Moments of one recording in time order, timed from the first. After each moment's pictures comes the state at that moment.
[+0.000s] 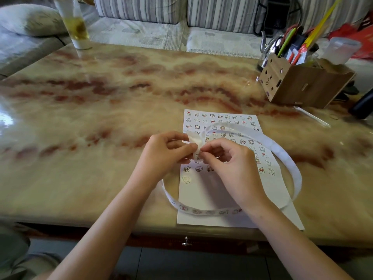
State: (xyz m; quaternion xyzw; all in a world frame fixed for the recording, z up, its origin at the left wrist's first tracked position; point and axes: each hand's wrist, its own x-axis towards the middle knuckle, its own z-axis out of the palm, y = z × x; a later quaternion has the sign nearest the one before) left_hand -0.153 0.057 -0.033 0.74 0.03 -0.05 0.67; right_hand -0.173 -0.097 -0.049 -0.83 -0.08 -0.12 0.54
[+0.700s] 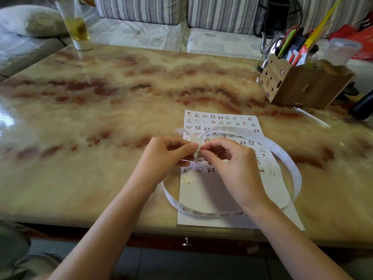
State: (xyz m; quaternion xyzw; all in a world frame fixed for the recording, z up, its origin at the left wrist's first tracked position) left_hand -0.155 0.061 -0.034 0.75 0.01 -0.07 0.66; right_hand -0.173 -0.095 -0.044 -0.83 -0.10 -0.13 0.53
